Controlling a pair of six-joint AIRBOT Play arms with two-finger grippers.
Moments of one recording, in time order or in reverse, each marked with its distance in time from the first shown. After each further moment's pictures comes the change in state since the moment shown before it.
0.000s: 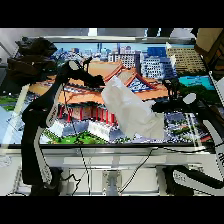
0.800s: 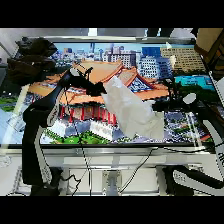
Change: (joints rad) left arm -0.035 -0.031 -0.136 -0.097 -0.011 -0.011; right arm 0.000 0.000 0.000 0.001 -0.039 -0.002
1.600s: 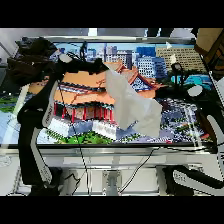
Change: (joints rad) left arm 0.051 0.091 0.183 -0.330 0.135 0.119; right arm 0.000 0.000 0.145 0.050 -0.134 0.002
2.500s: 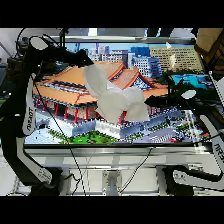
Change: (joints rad) left arm 0.082 0.231 -0.064 0.216 -0.205 0.010; right arm 0.000 -0.103 -0.093 0.249 0.155 0.058
